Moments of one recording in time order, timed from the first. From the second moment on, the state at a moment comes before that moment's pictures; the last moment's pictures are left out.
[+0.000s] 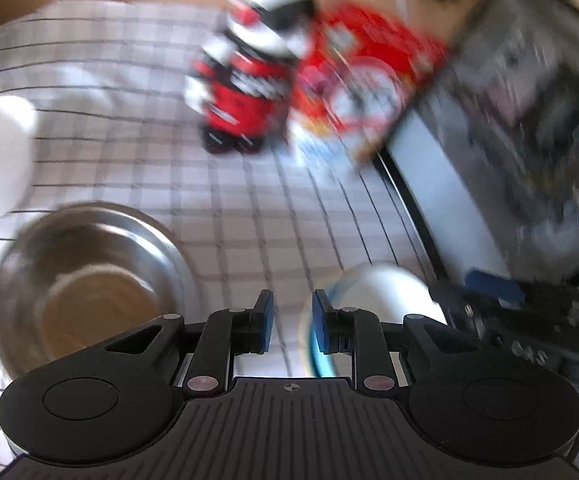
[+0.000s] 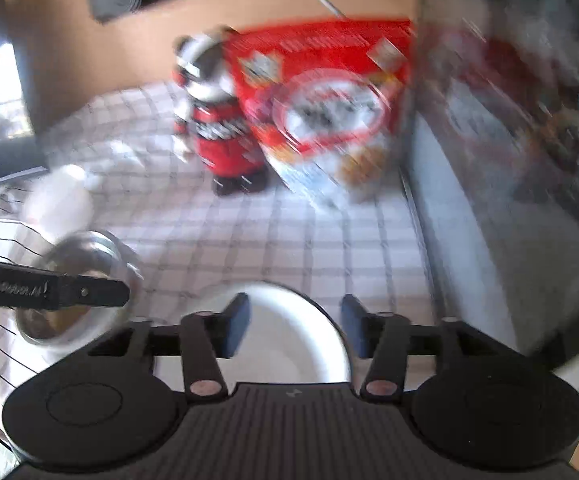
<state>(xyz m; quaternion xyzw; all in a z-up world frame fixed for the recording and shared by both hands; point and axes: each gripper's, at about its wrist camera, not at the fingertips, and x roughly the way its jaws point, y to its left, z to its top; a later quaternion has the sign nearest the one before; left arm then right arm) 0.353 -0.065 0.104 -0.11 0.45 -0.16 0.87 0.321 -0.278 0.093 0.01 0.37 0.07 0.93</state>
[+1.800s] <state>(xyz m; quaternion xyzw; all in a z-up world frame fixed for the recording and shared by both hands) 0.425 0.125 0.123 -0.19 0.47 -0.06 0.86 0.446 -0.061 0.110 0.04 0.49 0.17 0.86</state>
